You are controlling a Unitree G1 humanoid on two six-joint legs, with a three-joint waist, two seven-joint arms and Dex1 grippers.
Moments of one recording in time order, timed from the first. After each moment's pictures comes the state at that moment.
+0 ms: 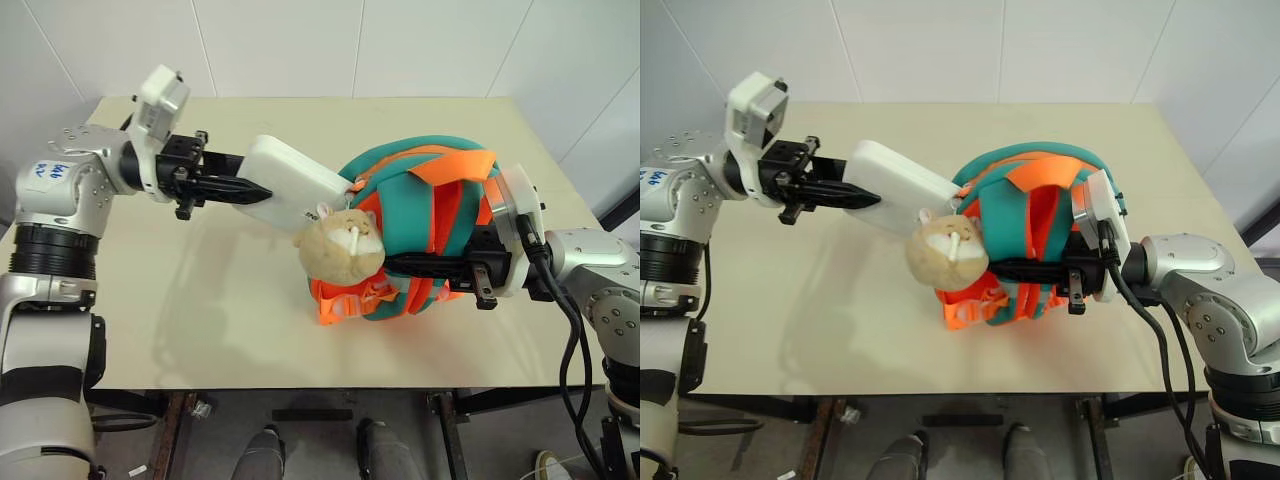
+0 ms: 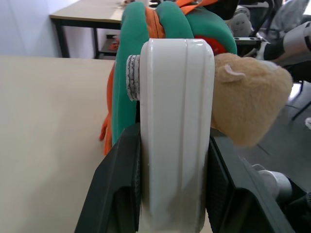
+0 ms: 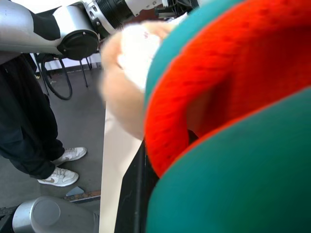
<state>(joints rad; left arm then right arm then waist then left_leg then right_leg) -1.13 0.77 -0.12 0.43 -0.61 0.52 -1.49 -0.56 -0.80 -0.11 -0.43 0.92 0.78 1.02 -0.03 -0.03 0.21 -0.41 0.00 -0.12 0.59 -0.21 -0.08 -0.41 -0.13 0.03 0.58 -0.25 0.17</state>
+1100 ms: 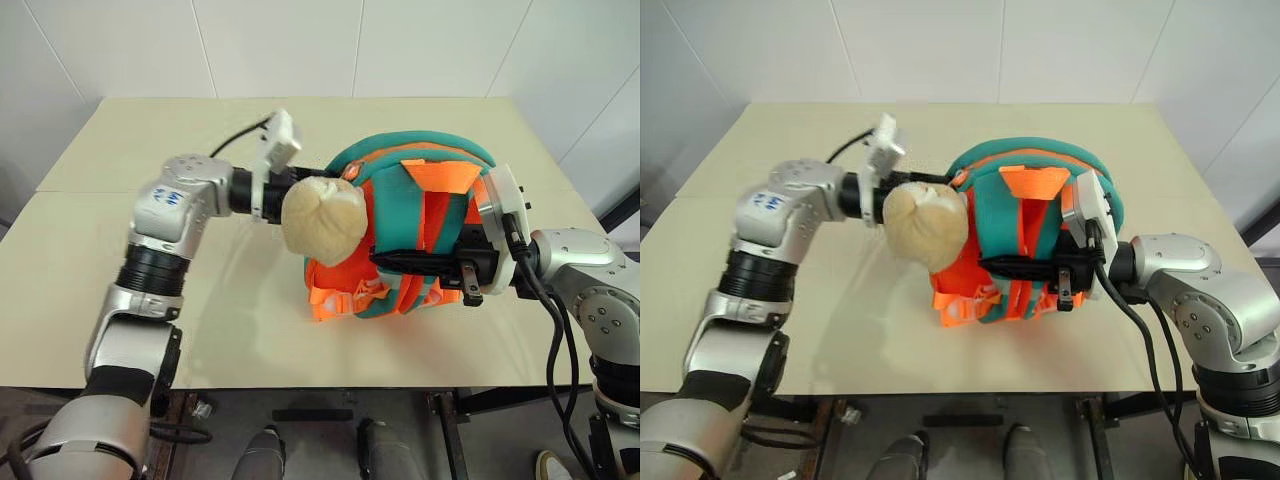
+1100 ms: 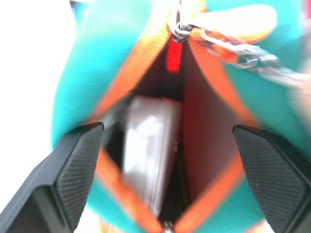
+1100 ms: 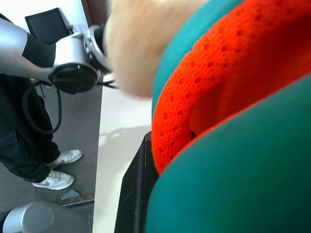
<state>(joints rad) -1.08 0.55 -0.07 0.27 -0.43 0.64 -1.21 -0.58 -0.76 -0.09 -0.42 0.88 0.78 1.00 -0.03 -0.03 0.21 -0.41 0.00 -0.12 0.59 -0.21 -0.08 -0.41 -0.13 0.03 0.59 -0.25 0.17</state>
